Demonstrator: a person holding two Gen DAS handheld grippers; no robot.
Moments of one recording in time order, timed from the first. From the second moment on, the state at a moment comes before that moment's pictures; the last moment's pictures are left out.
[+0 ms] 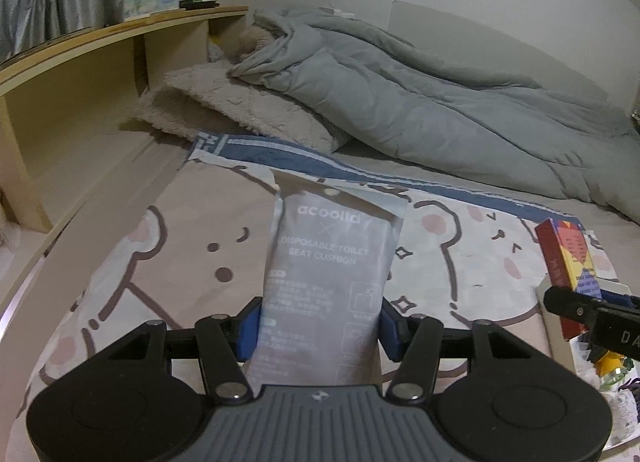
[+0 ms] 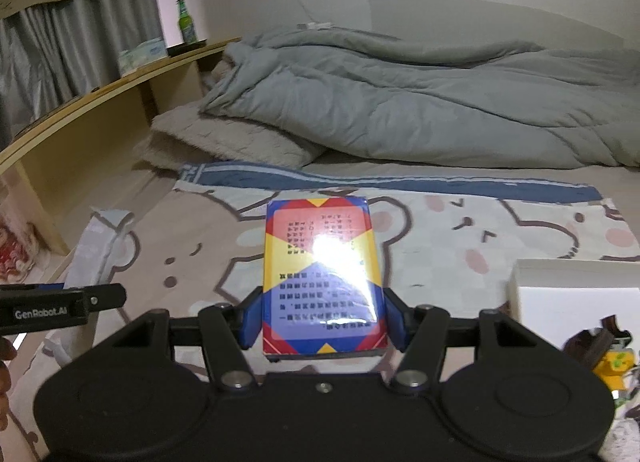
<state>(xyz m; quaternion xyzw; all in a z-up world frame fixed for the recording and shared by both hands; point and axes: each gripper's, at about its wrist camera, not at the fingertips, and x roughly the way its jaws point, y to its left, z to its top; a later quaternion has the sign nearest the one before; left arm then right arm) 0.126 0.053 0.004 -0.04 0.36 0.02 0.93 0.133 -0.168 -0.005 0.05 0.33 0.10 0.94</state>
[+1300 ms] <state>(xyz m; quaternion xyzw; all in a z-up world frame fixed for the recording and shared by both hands) 0.166 -0.167 -0.019 -0.07 0.37 -0.14 0.91 0.093 -0.393 -0.014 0.09 0.30 -0.05 0.95</state>
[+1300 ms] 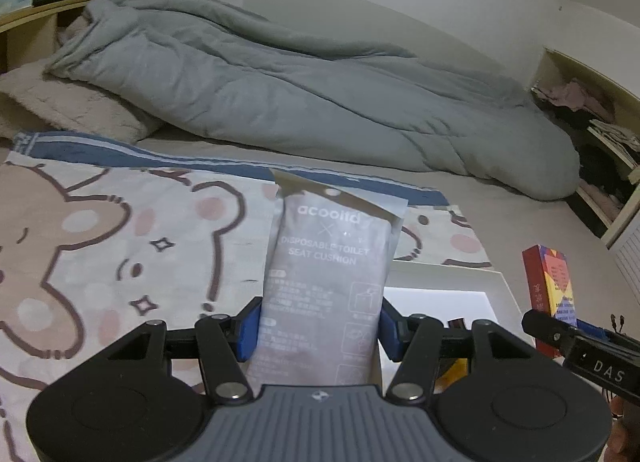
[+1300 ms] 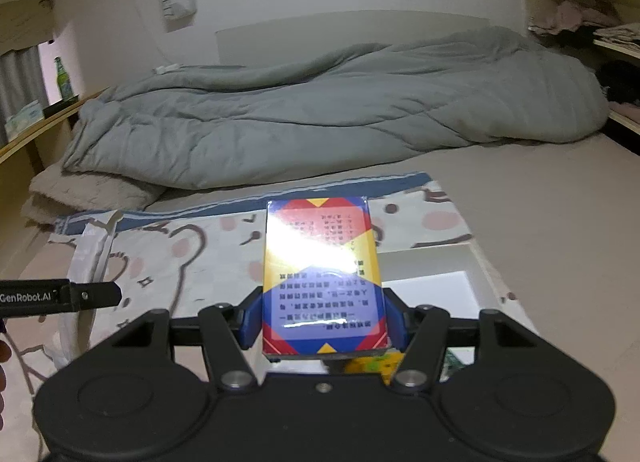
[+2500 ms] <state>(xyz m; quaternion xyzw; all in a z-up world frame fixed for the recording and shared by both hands) 0.237 -0.300 -0.122 -0.05 0.28 -0.18 0.94 0.151 -0.499 -0.097 0.12 0.32 -0.13 0.93</state>
